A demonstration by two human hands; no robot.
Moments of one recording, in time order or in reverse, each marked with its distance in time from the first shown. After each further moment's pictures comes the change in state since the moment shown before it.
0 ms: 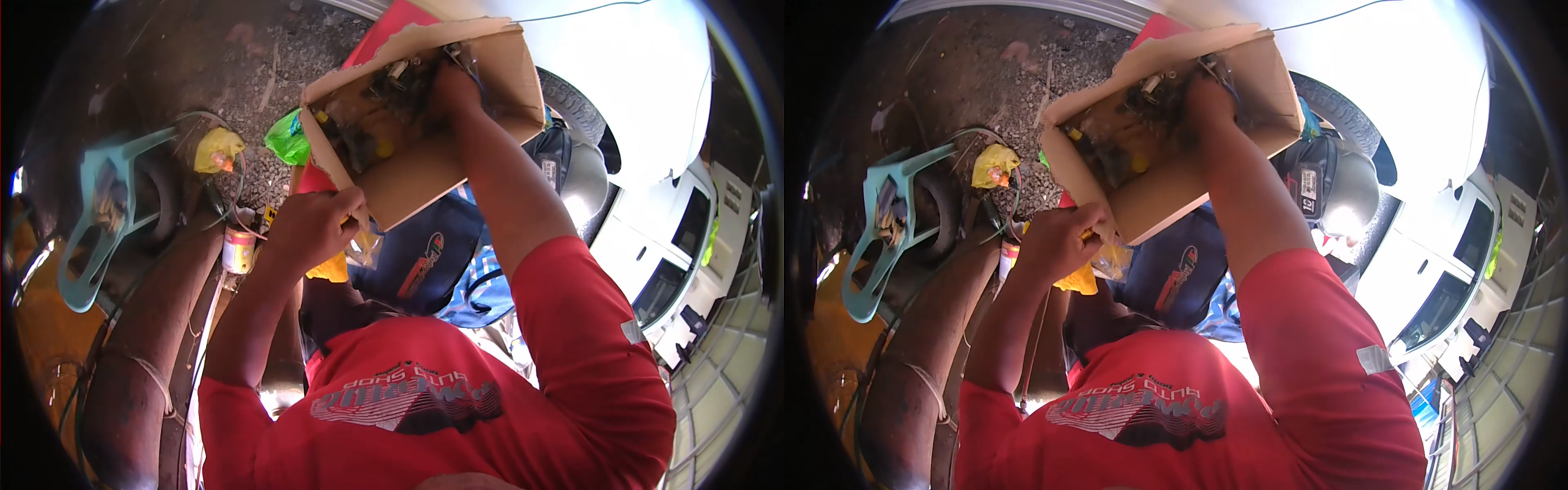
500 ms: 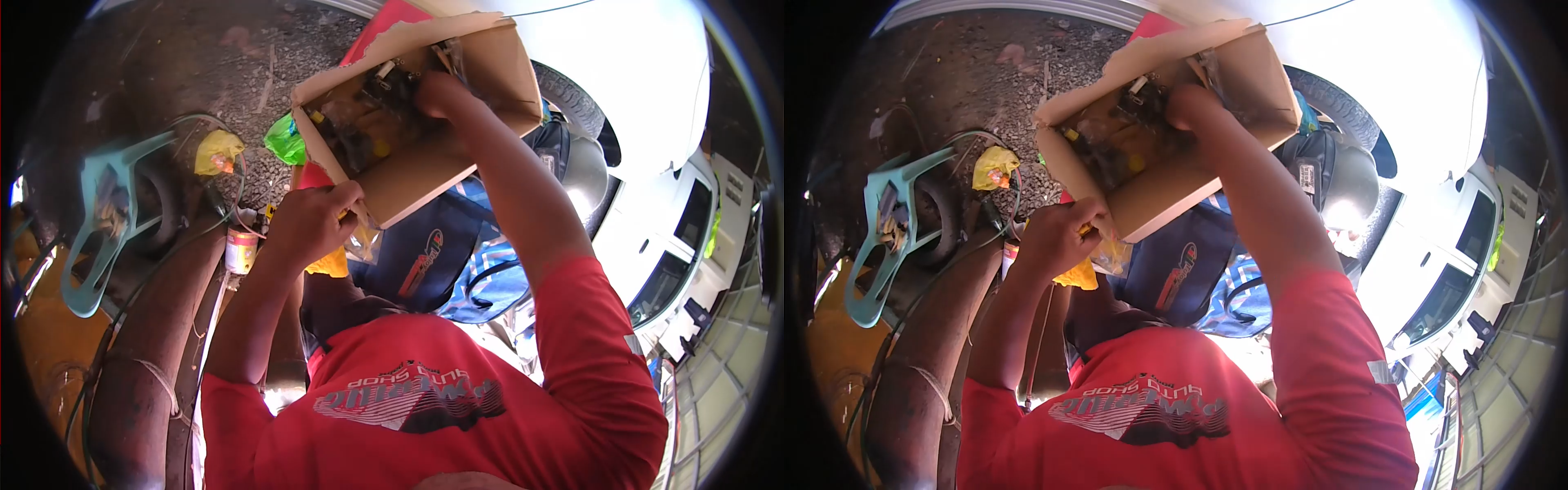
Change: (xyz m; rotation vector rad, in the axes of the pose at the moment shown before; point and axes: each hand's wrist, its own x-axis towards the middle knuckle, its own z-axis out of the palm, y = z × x) left_hand 0.008 -0.005 0.000 -0.020 0.012 0.019; right_hand -0.033 -0.036 -0.049 -0.191 -0.349 -0.175
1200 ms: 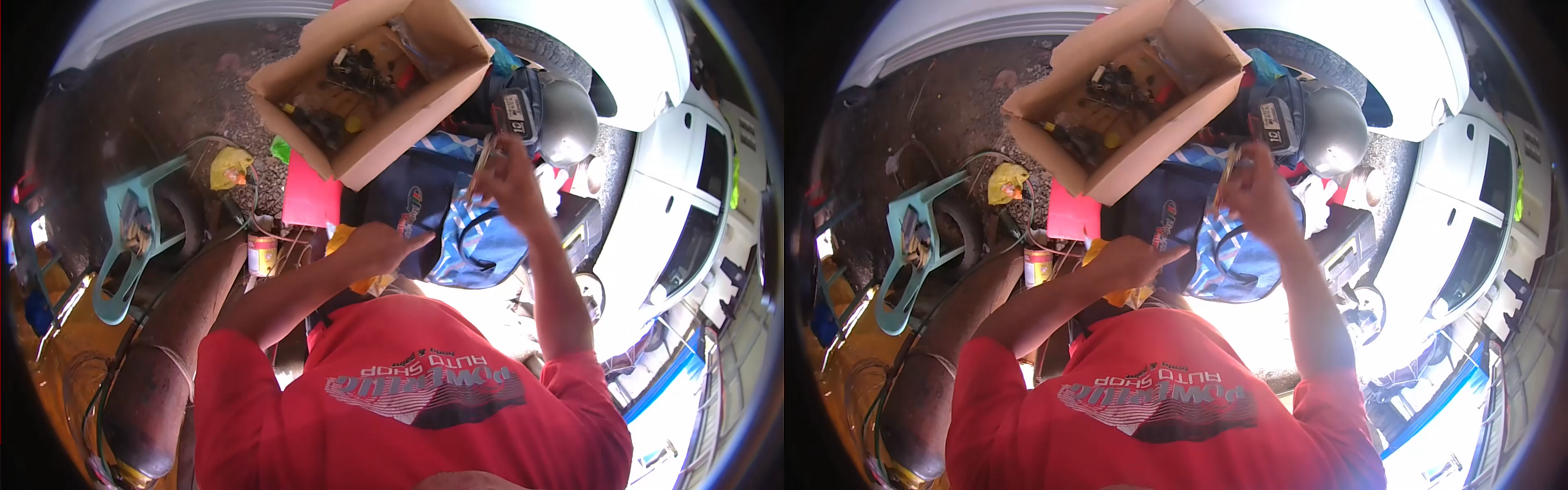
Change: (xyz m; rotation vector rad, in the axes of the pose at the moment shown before) left_hand -0.035 0.097 0.115 0.152 -0.751 0.234; right_hand -0.315 0.060 0.021 1.212 0.292 0.137
